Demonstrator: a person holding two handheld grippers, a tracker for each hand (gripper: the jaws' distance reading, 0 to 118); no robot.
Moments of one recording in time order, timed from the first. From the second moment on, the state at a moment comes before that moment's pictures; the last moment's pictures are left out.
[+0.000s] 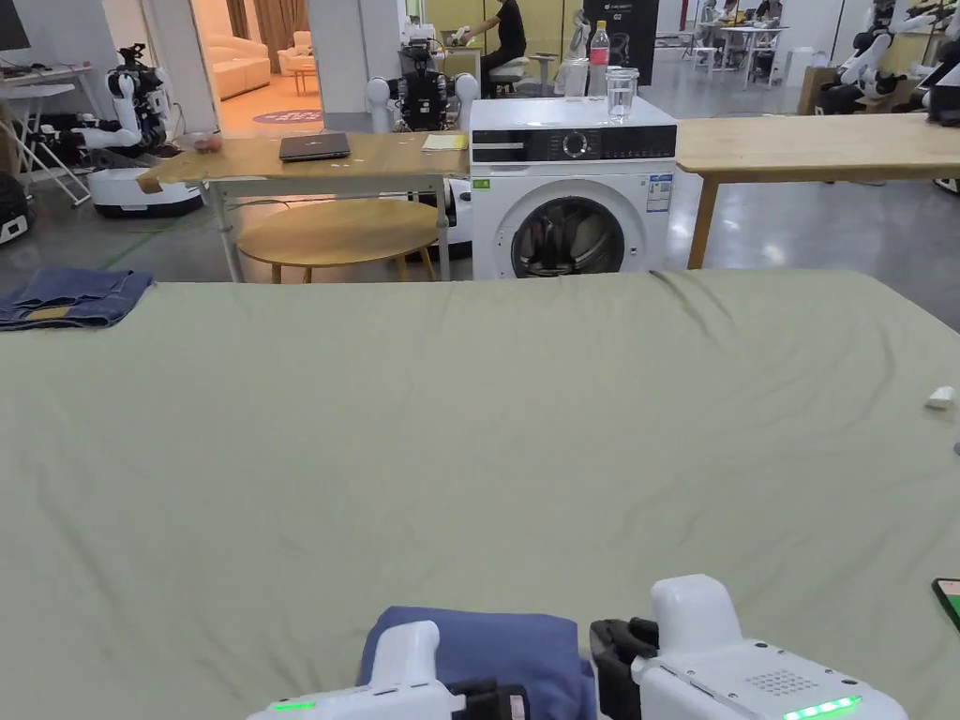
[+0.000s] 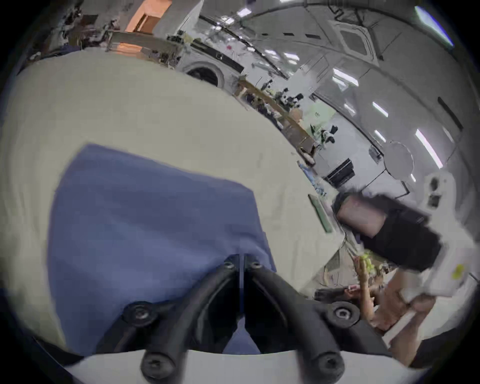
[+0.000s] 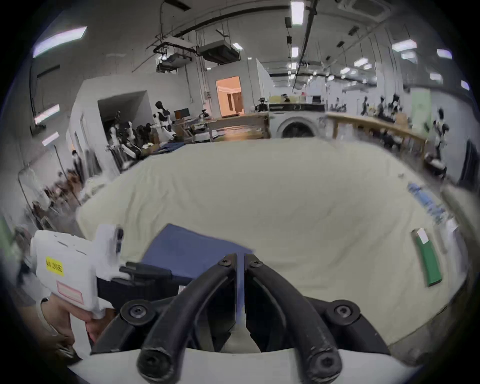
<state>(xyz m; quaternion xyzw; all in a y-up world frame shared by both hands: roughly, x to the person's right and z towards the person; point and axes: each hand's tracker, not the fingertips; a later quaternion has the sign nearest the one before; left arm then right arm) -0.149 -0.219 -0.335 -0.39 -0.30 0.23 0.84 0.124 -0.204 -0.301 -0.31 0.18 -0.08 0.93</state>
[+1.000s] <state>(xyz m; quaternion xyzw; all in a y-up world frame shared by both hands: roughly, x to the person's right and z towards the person) -0.256 -0.293 -0.376 -0.42 -0.26 0.43 0.76 0.116 -0.262 -0.317 -0.38 0.20 -0.18 0.89</state>
